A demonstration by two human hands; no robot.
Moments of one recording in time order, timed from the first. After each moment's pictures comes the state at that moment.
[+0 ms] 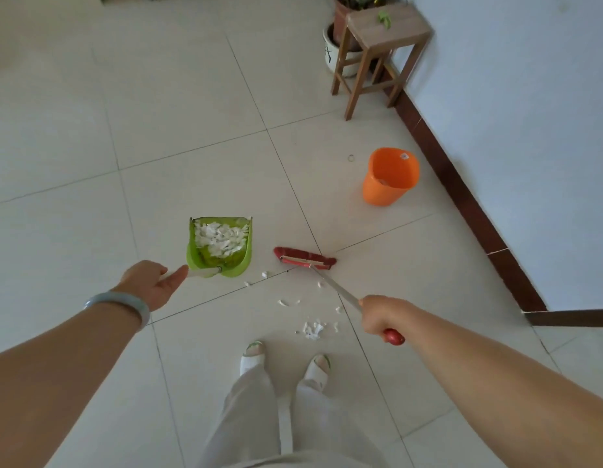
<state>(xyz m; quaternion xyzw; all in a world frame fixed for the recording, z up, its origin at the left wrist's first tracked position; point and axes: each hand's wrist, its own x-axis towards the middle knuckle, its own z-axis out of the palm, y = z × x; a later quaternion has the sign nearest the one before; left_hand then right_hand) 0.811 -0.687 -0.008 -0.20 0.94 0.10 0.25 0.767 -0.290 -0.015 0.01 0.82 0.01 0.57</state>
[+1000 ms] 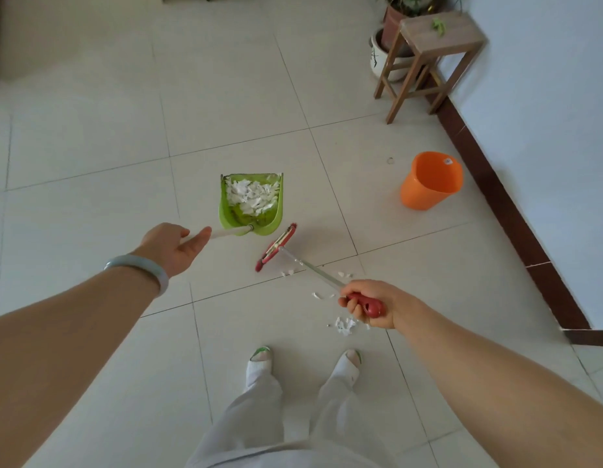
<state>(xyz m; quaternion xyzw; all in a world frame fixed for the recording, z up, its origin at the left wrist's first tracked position) 0.862 -0.771 0.030 -0.22 0.94 0.22 0.14 0.813 -0.410 -0.014 0.33 0.56 -0.52 0.56</state>
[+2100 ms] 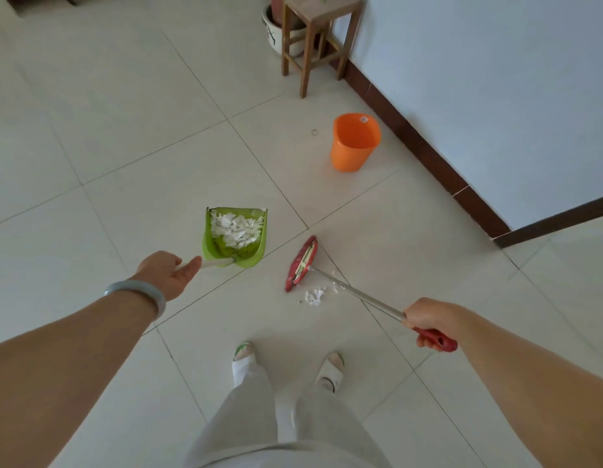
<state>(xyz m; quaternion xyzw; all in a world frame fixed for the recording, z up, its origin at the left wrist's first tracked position) 0.860 -0.702 -0.016 -0.10 0.95 0.11 0.27 0.935 -0.231 -0.034 0.39 0.73 -0.13 0.54</state>
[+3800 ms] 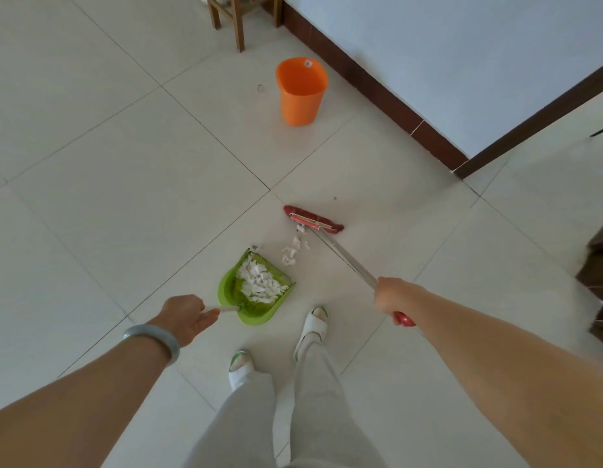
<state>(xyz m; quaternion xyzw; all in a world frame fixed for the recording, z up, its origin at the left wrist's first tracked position) 0.993 -0.602 -0.100 -0.22 0.77 0.39 0.45 1.038 -0.243 -0.034 0.30 0.78 -0.04 0.55</state>
